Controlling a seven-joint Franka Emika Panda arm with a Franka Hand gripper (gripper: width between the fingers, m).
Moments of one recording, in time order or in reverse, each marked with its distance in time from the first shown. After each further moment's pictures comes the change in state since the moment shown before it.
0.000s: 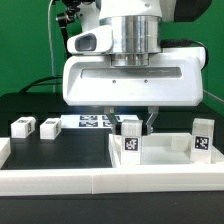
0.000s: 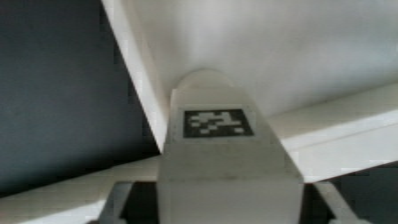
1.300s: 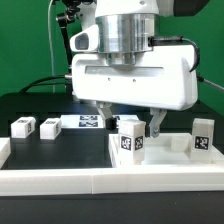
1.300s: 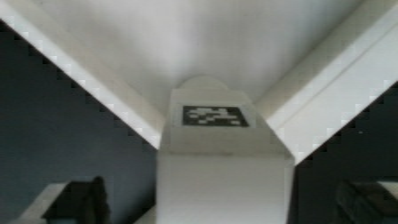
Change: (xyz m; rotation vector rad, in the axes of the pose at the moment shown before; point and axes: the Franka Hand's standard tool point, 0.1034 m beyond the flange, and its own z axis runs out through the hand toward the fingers) arm 0.001 0.003 -0.003 0.001 -0.041 0.408
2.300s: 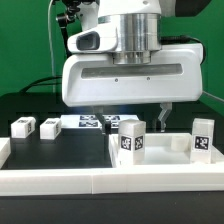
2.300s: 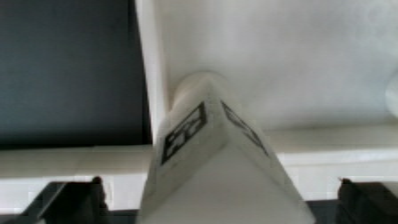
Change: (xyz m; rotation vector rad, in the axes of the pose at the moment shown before) arm -0.004 -0.003 0.000 0.001 0.006 -0.744
